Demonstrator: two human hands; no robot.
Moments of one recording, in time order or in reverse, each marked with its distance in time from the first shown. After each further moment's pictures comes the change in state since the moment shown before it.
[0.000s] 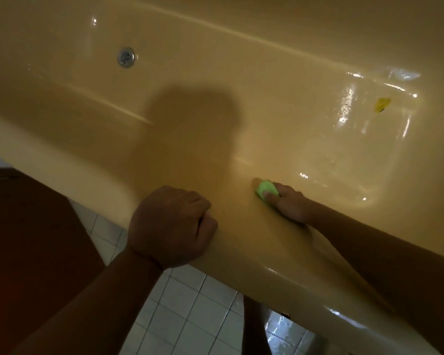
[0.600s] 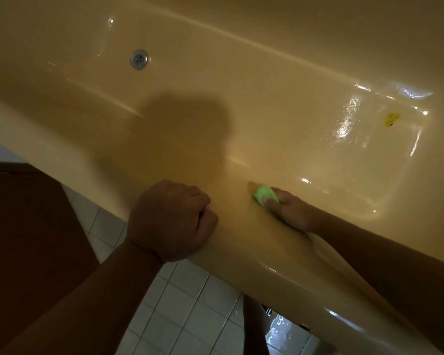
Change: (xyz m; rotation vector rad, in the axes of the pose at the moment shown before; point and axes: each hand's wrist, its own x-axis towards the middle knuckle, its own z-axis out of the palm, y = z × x) left_hand 0.000 -0.029 -0.006 0.015 0.008 -0.037; right_hand 0.001 -0.017 0.005 0.016 0.016 -0.162
